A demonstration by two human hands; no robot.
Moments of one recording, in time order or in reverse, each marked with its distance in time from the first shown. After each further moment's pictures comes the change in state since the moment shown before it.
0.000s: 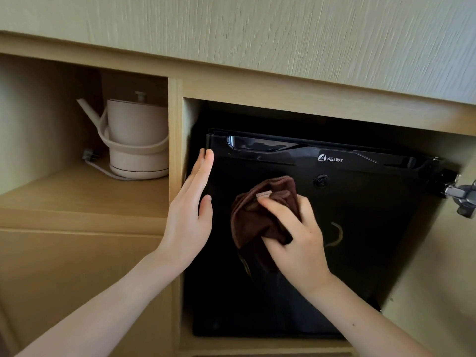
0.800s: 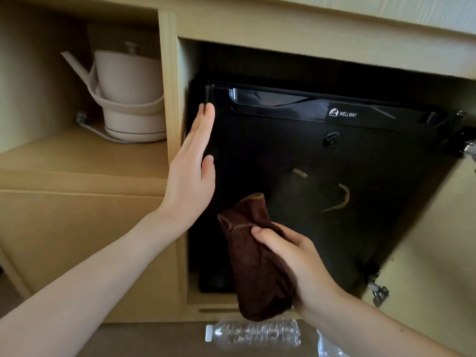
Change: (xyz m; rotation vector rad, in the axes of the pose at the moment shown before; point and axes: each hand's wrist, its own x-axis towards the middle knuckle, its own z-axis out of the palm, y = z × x) left_hand 0.002 0.001 -0.001 0.042 -0.039 -0.010; right_hand -0.043 -0.074 -0.013 0.983 -0.209 1.176
